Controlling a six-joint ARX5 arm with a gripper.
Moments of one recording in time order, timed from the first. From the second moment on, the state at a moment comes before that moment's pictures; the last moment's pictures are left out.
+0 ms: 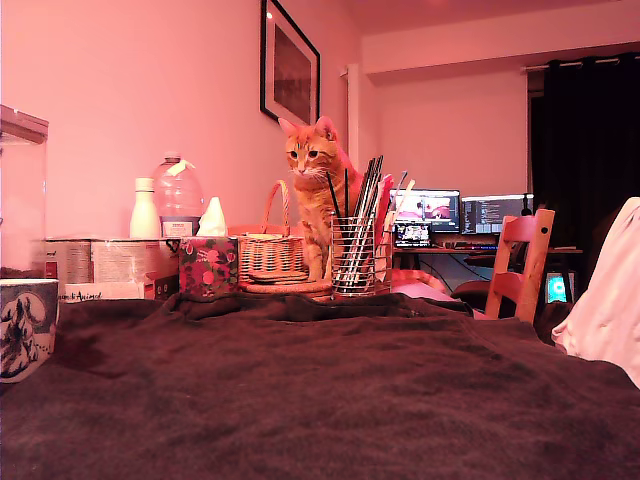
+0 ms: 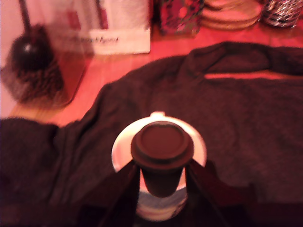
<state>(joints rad) -0.13 0.87 0.34 0.10 -0.07 -0.13</state>
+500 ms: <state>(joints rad) -0.06 1.05 0.50 0.00 0.08 -0.11</state>
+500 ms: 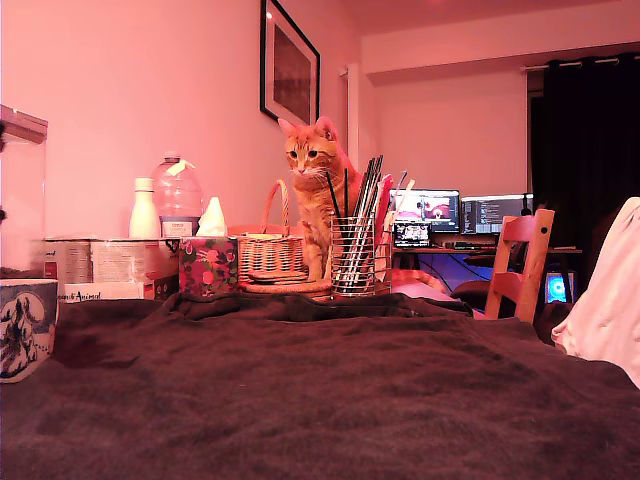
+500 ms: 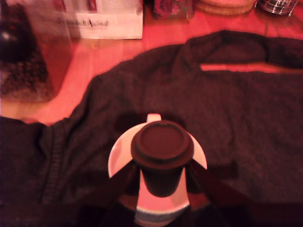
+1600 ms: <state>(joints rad) -0.06 1.25 0.70 -0.25 0.10 -0.10</state>
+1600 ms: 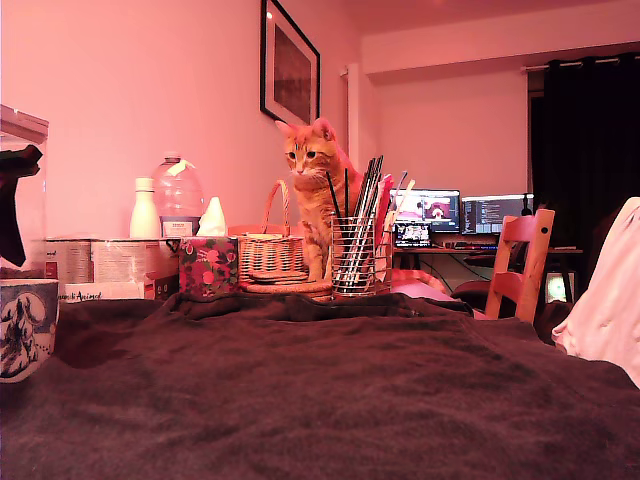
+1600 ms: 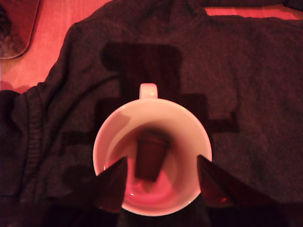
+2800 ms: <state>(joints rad) -0.07 0.89 0.70 -0.29 0.20 -0.10</state>
